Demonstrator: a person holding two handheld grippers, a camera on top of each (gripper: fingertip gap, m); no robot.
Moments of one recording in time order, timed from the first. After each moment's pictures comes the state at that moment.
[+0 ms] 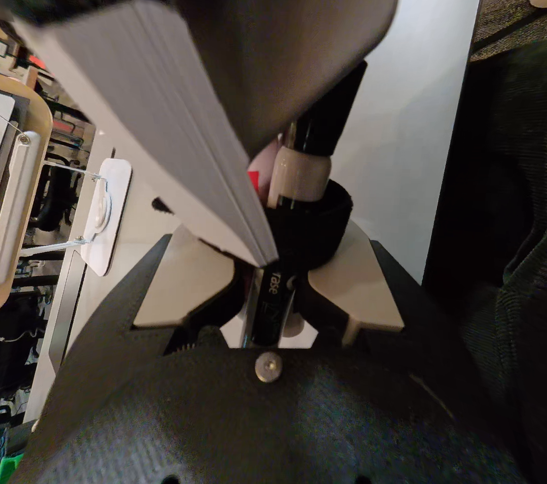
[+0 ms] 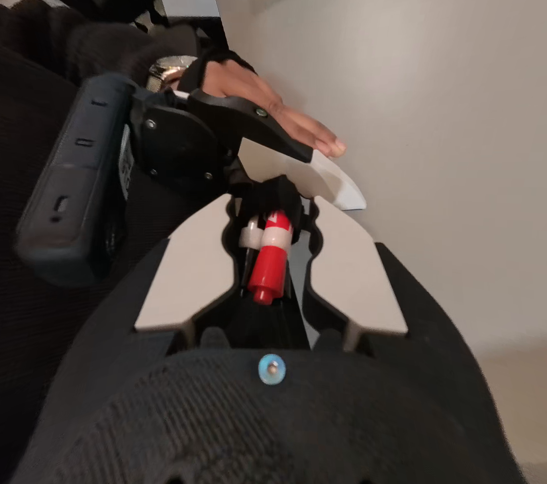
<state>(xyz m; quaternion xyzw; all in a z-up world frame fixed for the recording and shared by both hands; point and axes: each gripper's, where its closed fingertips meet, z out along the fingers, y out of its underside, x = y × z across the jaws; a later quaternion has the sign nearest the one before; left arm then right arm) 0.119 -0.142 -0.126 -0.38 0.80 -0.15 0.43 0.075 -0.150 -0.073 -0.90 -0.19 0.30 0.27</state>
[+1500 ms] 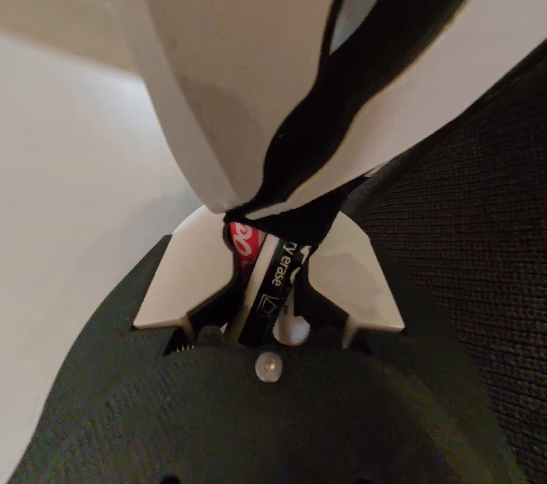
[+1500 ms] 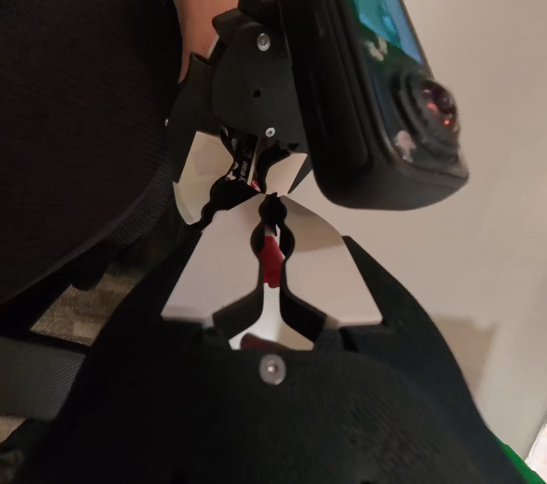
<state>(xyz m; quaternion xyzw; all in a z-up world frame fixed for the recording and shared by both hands) 0.089 -0.223 -0.126 -0.49 0.72 -0.49 0.00 0.081 -0.160 -0.075 -0.84 -0.51 0.08 0.18</state>
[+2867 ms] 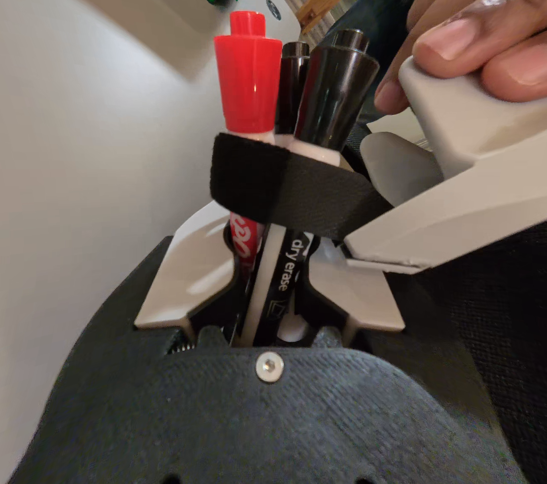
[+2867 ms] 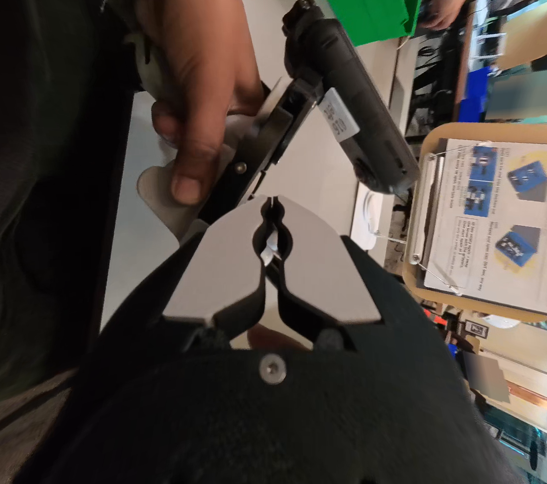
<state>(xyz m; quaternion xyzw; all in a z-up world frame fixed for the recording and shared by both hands) 0.100 -0.193 -0.119 -0.58 0.60 -0.55 -0.05 0.061 -0.134 -0.060 -0.73 -0.53 -0.23 0.37</state>
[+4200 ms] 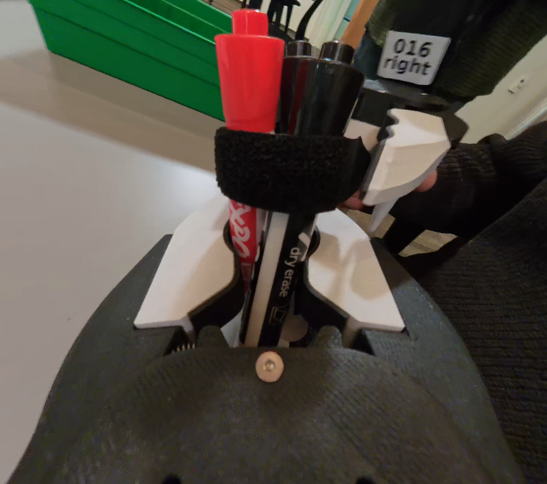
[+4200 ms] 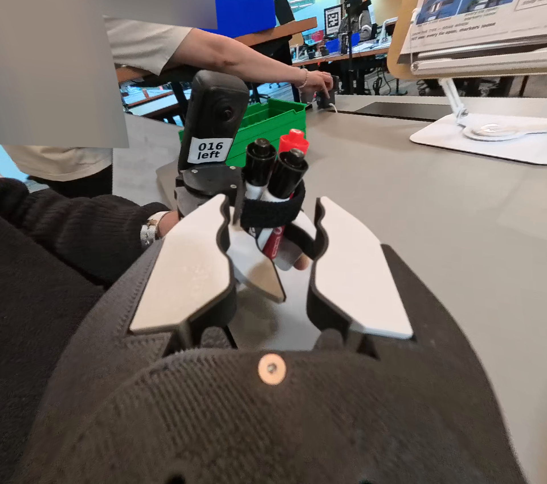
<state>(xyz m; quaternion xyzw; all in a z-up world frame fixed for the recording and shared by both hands) 0.116 -0.169 -0.086 -0.48 0.61 -0.61 0.16 0.088 -0.131 -0.037 -0.72 -0.03 0.20 0.67</state>
